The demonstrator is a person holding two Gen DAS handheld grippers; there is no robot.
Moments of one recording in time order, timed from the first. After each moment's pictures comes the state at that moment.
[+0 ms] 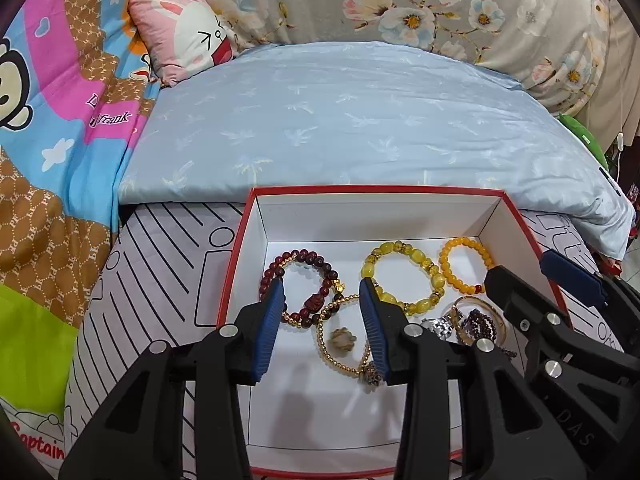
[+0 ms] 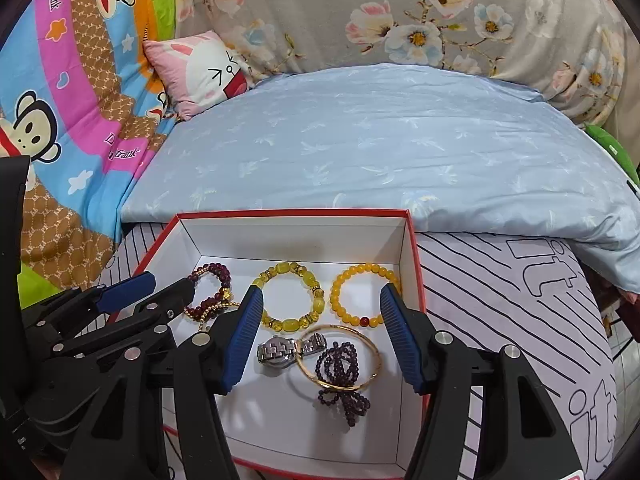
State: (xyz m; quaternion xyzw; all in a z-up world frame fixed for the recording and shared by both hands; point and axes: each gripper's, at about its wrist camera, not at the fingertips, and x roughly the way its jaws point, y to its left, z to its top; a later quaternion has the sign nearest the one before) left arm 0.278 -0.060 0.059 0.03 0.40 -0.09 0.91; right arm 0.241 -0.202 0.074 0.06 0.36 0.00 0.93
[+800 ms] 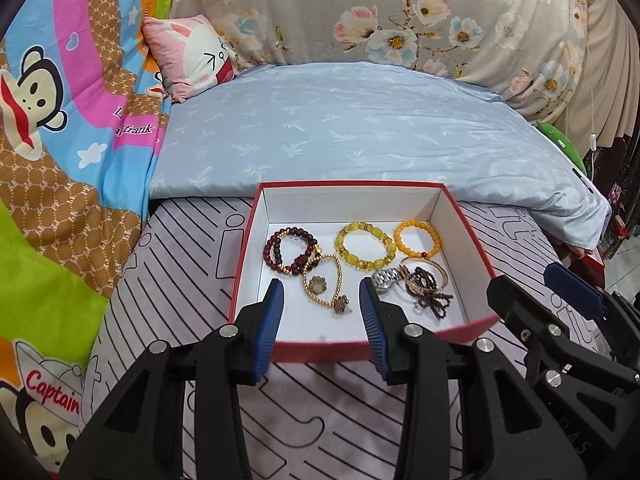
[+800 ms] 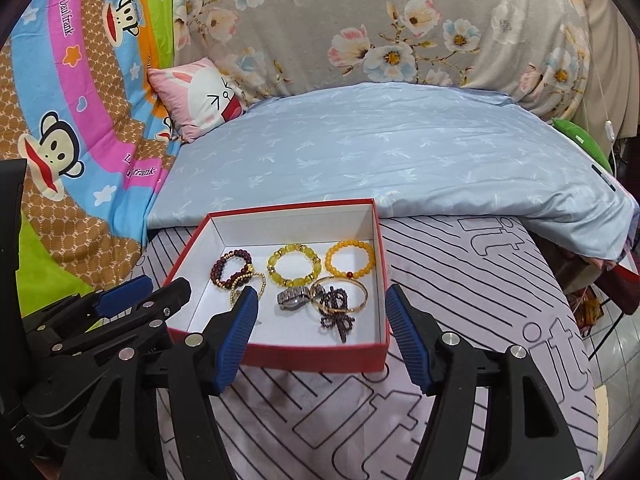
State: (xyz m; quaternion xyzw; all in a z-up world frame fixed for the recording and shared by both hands) left arm 0.188 -0.054 0.103 0.02 0.37 -0.11 0.92; right arm 0.142 -0.206 0.113 0.08 0.33 -0.02 0.94
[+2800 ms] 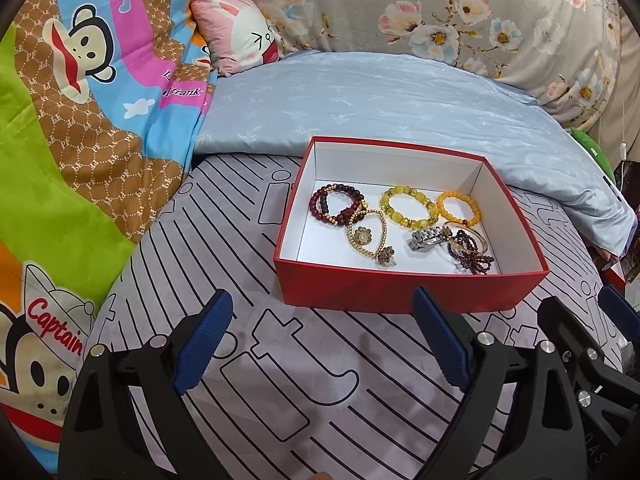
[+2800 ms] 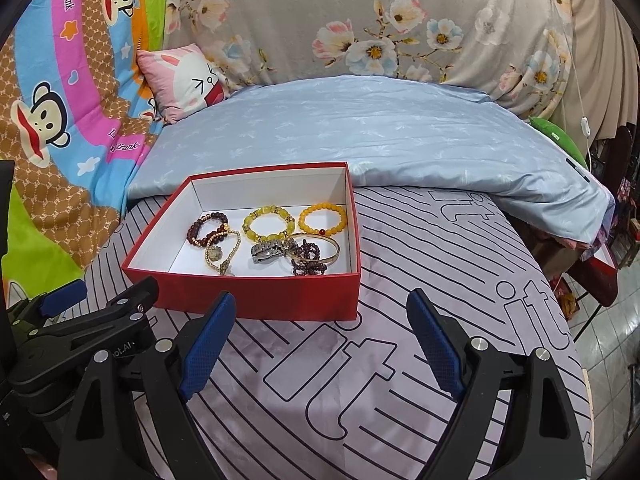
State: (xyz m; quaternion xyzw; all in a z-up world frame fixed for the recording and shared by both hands) left arm 0.160 -0.030 0.070 0.00 0.38 -0.03 0.92; right arm 0.110 -0.199 0.083 0.05 0.34 -0.07 0.94
